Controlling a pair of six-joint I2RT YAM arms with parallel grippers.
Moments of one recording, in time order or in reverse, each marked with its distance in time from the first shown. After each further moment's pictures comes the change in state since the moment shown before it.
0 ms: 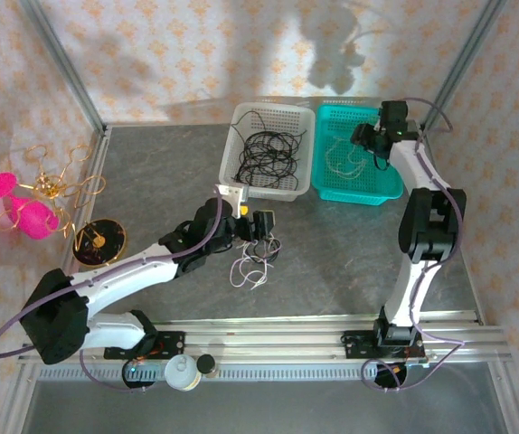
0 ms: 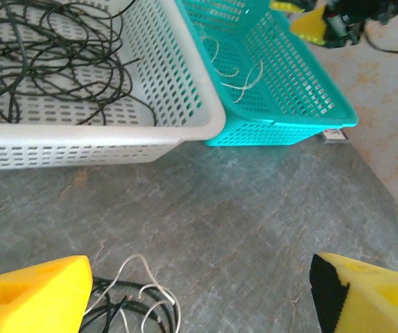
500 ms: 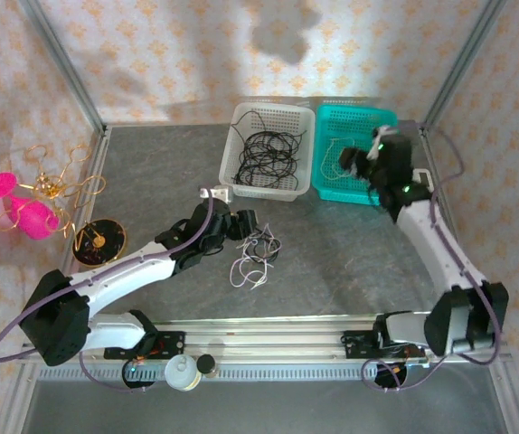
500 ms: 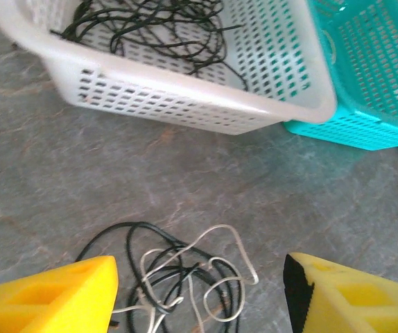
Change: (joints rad) left arm 0.066 0.000 -0.027 -0.140 -0.063 -0.142; right arm 0.269 -0.706 -0.684 0.203 -0.090 0.069
